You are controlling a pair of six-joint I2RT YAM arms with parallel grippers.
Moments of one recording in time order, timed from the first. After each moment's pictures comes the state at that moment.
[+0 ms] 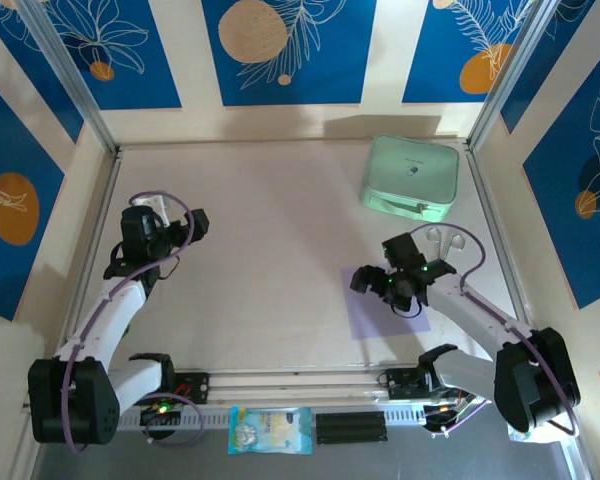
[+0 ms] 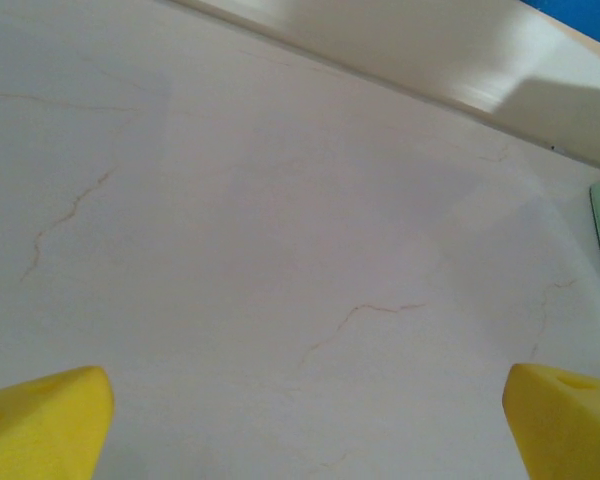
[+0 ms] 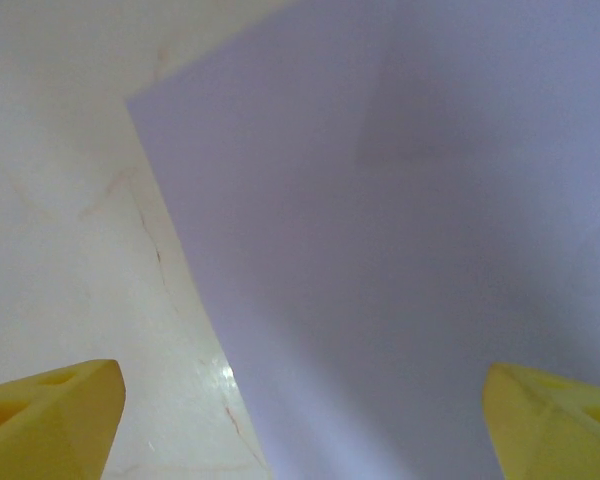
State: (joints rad) left arm -0.03 1.07 0.66 -0.09 0.18 -0.37; right arm 0.41 1.12 0.59 -0.66 -0.18 0.74
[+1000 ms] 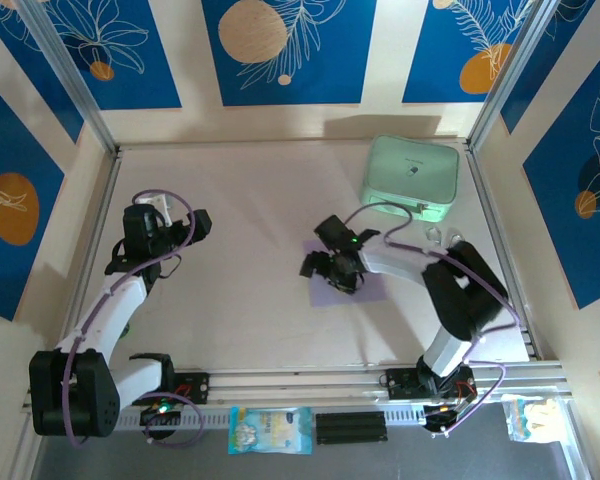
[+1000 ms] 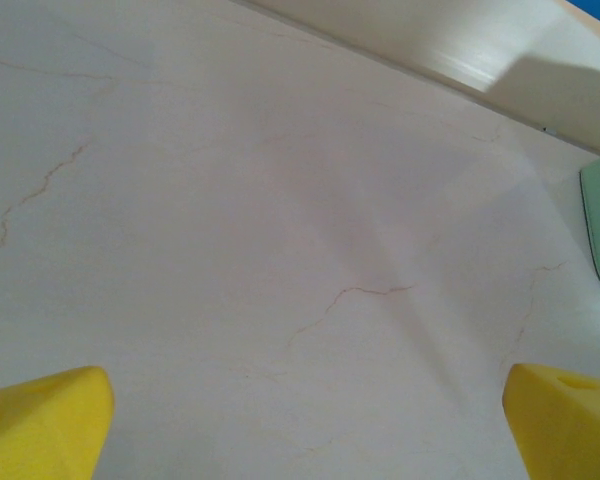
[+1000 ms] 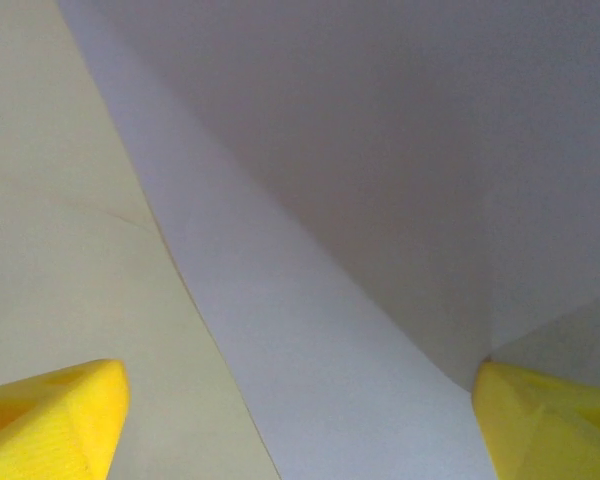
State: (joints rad) left arm -0.03 1.11 0.68 -0.11 0.22 -0.39; right arm 0.69 1.72 1.01 -0.52 -0.15 0.99
